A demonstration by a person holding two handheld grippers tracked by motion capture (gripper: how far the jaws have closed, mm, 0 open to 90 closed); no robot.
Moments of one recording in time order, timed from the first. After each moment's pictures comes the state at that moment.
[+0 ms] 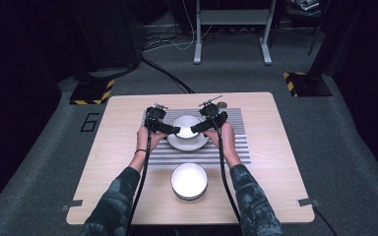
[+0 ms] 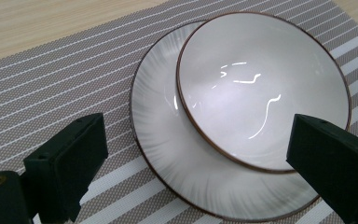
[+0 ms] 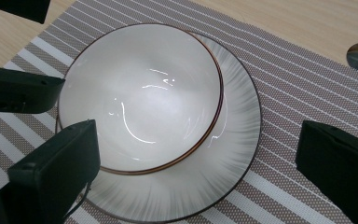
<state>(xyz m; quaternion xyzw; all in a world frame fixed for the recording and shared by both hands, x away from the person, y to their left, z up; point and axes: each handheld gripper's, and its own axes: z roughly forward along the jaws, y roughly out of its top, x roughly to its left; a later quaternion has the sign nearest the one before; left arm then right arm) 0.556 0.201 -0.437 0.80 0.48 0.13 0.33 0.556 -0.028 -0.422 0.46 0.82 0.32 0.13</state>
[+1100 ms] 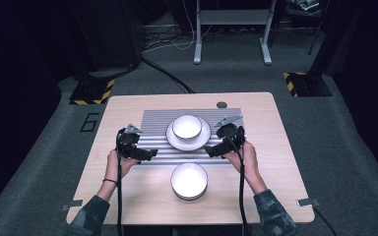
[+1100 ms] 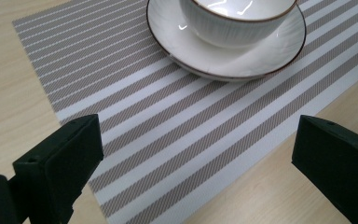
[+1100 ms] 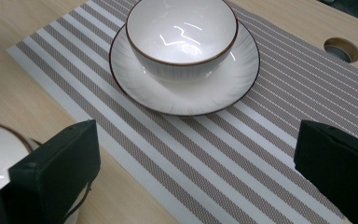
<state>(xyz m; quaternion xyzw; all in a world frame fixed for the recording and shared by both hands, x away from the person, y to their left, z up) 0.454 0.277 -0.437 0.82 0.43 0.15 0.35 0.457 -0.077 -0.406 0.39 0.84 0.34 0.17</state>
